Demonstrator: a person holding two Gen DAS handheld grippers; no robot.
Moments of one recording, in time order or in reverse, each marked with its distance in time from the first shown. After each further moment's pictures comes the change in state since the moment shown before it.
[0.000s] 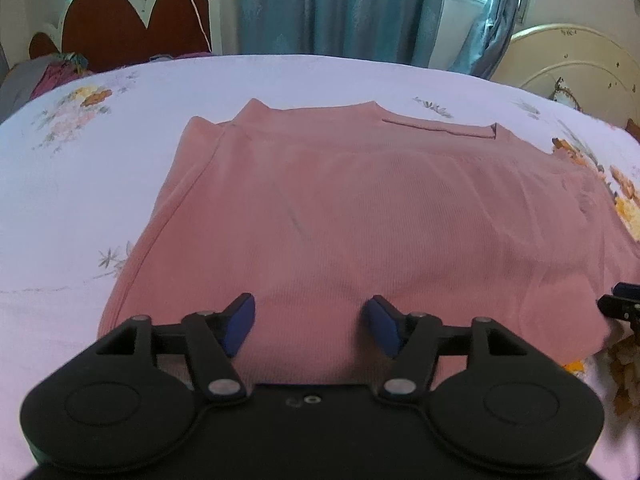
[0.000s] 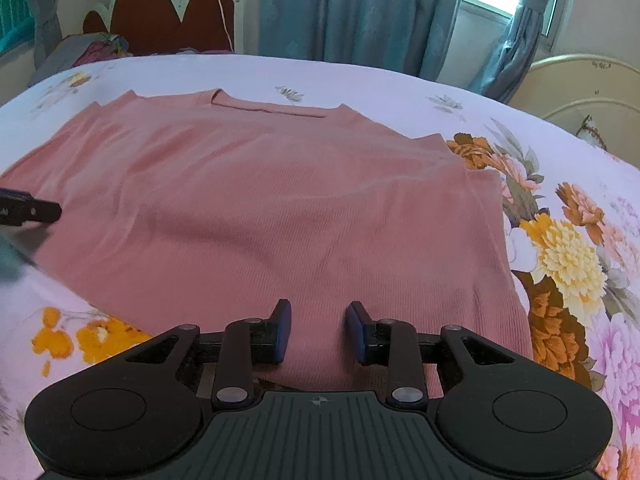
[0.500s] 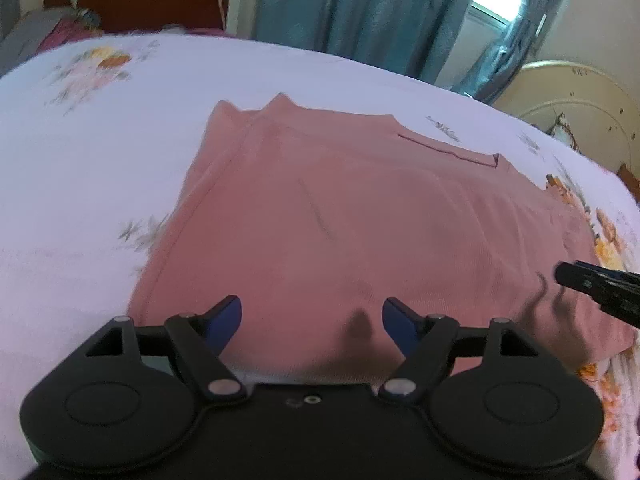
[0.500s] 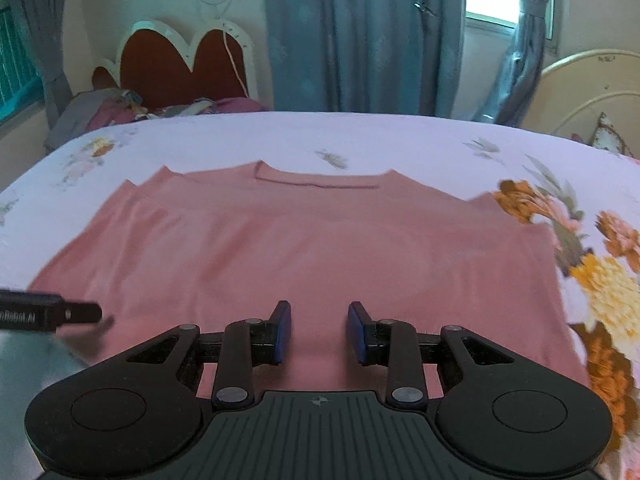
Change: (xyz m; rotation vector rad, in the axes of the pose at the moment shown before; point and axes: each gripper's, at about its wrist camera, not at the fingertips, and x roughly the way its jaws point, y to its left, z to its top) left arm -0.018 0.034 0.000 -0.151 0.032 -0.081; right arm 0.002 0.050 0.055 0.056 -0.090 0.073
